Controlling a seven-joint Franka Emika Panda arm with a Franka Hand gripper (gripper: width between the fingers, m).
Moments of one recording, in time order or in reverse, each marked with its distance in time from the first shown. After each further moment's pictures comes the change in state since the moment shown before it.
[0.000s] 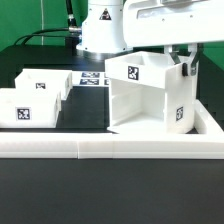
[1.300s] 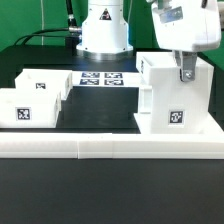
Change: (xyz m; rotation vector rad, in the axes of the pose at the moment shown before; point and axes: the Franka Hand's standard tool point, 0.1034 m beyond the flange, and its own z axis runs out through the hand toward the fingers) arm 0.013 -0.010 0.012 -0.003 -0.080 0.708
